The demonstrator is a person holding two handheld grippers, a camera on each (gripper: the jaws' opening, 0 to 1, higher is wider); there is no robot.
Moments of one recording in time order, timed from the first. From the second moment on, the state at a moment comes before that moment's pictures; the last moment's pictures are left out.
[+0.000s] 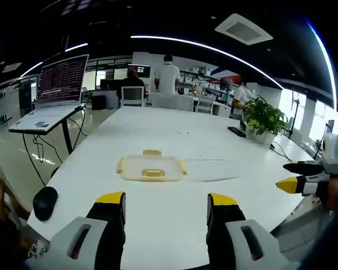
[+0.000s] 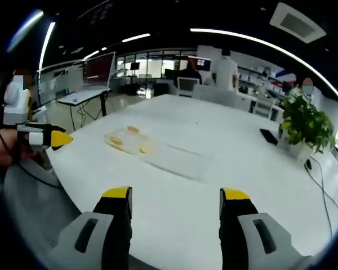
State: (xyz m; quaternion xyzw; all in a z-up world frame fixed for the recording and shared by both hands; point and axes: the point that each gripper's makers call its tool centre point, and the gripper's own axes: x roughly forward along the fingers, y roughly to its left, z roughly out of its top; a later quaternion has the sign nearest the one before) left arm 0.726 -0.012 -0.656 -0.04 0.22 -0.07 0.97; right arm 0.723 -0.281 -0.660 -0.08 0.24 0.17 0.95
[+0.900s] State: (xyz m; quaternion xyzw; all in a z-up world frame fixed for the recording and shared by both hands) left arm 0.726 -0.012 -0.656 -0.04 0.22 -0.07 0.97; right arm 0.723 -0.278 -0.661 -0.08 0.24 0.17 0.95
